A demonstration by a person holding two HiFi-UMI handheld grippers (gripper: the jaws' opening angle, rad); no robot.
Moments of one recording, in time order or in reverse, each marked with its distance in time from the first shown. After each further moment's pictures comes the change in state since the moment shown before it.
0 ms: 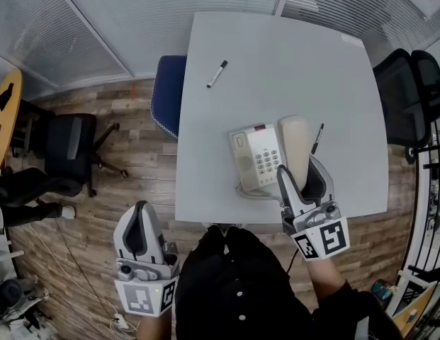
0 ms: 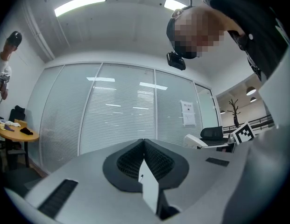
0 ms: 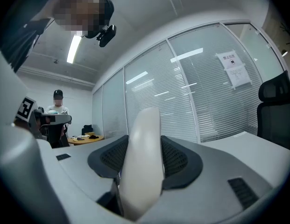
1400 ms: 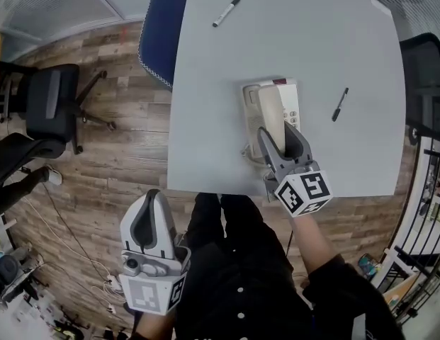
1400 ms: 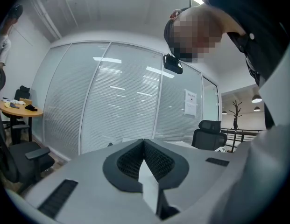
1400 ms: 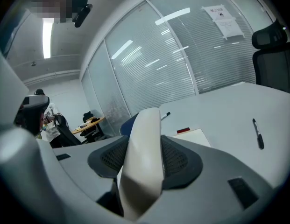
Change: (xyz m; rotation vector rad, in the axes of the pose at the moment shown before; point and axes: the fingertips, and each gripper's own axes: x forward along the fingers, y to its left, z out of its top) left arm -0.019 -0.008 -0.093 -0.129 0.198 0.006; right arm 0.045 -0.001 -0.193 0.223 0.363 -0.024
